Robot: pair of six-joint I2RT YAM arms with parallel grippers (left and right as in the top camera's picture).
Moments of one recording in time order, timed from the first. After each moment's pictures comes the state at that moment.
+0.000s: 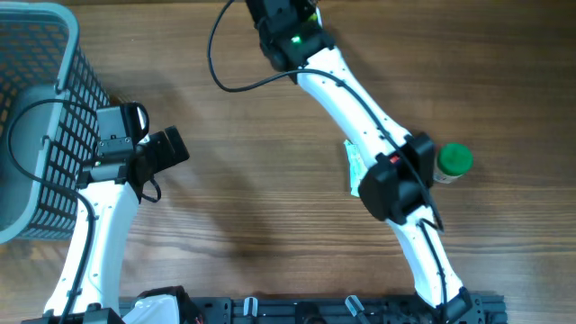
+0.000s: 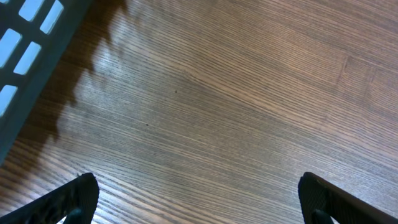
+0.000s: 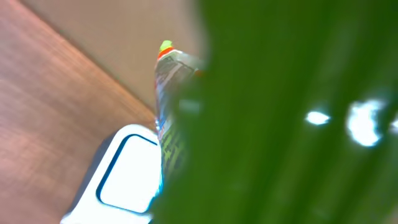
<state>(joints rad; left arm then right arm) 0.12 1.30 0.87 -0.62 -0.06 -0.27 0.61 2.45 2.42 -0.56 0.65 -0.53</state>
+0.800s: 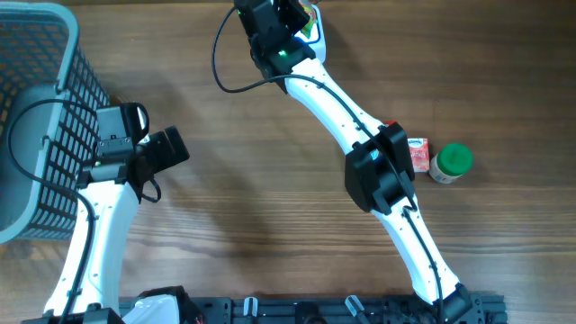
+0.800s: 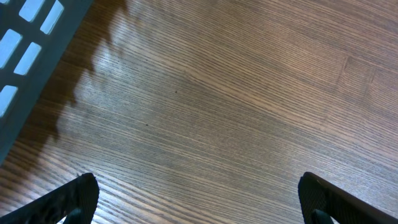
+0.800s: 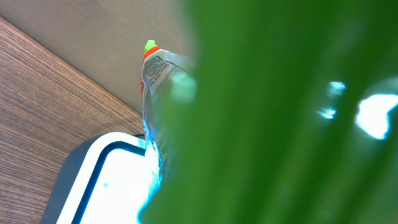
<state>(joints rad) 0.12 1.30 0.87 -0.62 -0.06 -0.27 0.61 2.59 2.42 -0.37 0.82 -0.56</state>
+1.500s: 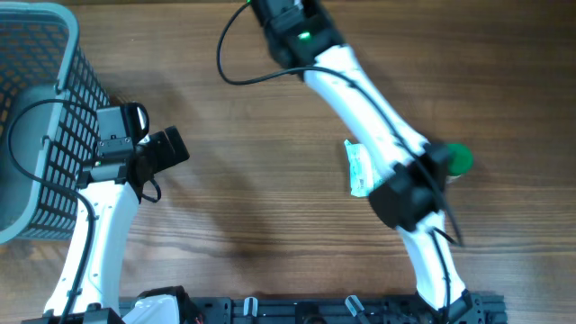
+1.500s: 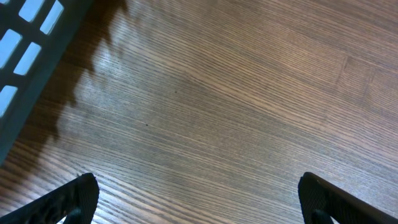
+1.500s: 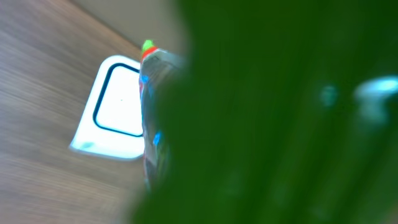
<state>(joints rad) 0.12 1.30 0.87 -0.62 -0.06 -0.27 0.60 2.27 2.42 -1.00 0.65 -0.20</state>
